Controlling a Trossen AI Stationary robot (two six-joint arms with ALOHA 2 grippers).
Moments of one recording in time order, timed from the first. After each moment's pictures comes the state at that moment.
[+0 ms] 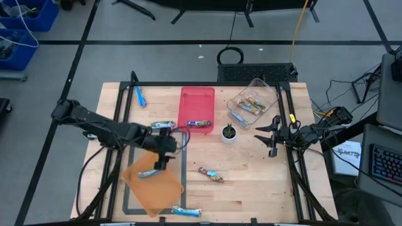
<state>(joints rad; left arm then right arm) -0.28 1.30 0.90 -0.56 -0.10 -0.15 0.51 0.03 0.02 0.08 0.71 -0.07</state>
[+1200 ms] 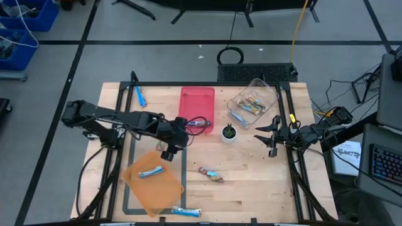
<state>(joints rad) -0.12 1.46 1.22 -0.73 -0.01 0.29 0.51 0.03 0.01 0.08 0.71 -0.07</state>
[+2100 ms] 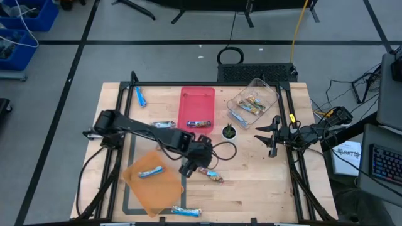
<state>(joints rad) -0.23 1.90 1.62 -0.82 0.01 0.37 0.51 0.03 0.02 0.08 0.71 -0.07</state>
